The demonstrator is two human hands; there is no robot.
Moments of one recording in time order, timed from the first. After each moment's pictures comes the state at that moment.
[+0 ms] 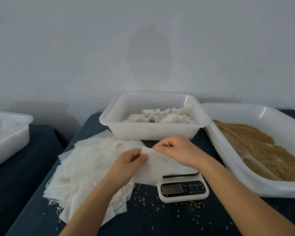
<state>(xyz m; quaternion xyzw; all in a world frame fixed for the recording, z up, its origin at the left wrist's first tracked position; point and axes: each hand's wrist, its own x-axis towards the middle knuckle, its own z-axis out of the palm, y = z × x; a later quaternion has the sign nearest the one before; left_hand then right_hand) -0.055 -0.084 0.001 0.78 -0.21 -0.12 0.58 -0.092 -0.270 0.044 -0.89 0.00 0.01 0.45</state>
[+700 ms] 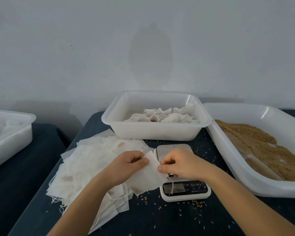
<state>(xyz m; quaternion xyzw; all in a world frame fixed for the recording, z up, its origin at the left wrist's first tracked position) -0.050 -0.068 0.012 0.81 -0.27 -0.17 0.49 -0.112 -0.266 0.032 -0.90 -0.05 0.12 0.42</state>
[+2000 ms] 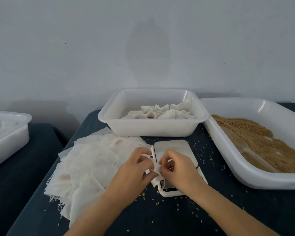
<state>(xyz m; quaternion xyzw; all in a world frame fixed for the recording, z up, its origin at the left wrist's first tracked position) -0.095 -0.082 0.003 0.85 -0.42 0.11 0.29 -0.141 -0.246 -0.003 -0.86 0.02 -0.12 0.49</state>
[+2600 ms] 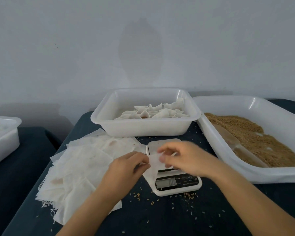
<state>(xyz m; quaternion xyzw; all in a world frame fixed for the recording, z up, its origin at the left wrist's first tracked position) -0.087 -0.079 0.012 0.84 -0.41 0.14 0.34 -0.143 -0.279 0.053 -0.91 -0.02 0.05 0.40</state>
